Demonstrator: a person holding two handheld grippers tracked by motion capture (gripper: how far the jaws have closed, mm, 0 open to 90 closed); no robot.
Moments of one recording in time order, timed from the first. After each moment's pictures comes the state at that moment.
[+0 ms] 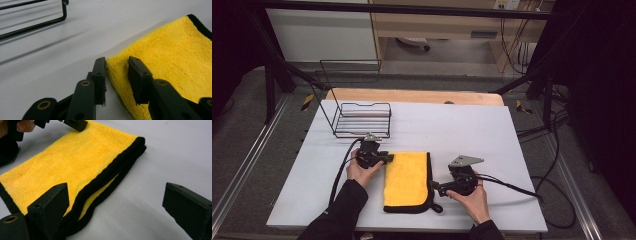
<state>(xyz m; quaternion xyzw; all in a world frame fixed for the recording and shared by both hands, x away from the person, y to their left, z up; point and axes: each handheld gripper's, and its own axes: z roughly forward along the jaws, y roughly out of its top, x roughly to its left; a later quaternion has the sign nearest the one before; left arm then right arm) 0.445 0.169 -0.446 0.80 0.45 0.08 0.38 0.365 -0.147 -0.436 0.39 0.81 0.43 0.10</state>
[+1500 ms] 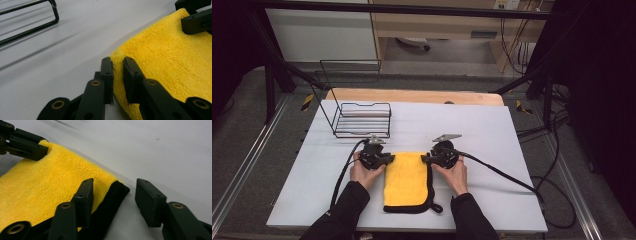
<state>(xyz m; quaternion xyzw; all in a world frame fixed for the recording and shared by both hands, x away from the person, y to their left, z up) 0.441 0.162 -0.448 0.82 0.42 0.11 0.37 0.449 -0.104 -0.450 0.44 0.80 0.39 0.09</state>
